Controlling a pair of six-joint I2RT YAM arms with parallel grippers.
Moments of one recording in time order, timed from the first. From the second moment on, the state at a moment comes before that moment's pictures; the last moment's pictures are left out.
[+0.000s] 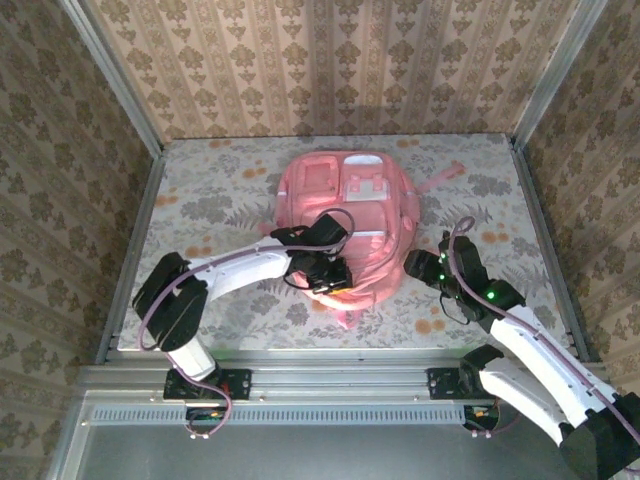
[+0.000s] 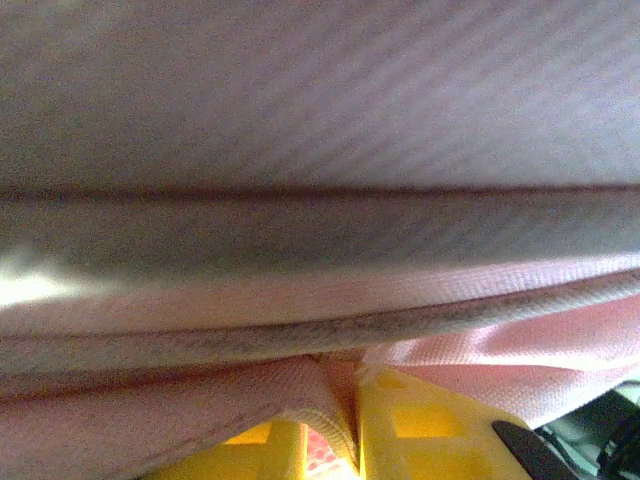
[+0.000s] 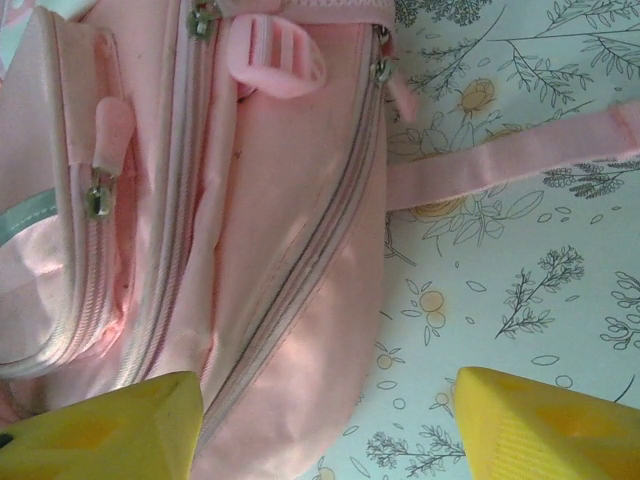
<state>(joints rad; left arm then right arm) -0.93 1.67 1.15 -0.62 0.36 -0.95 0.40 0.80 0.58 -0.52 0.08 0.74</state>
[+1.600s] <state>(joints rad) 0.10 1.42 0.38 0.57 0.04 0.00 0.00 1.34 0.38 0.62 0.25 0.08</state>
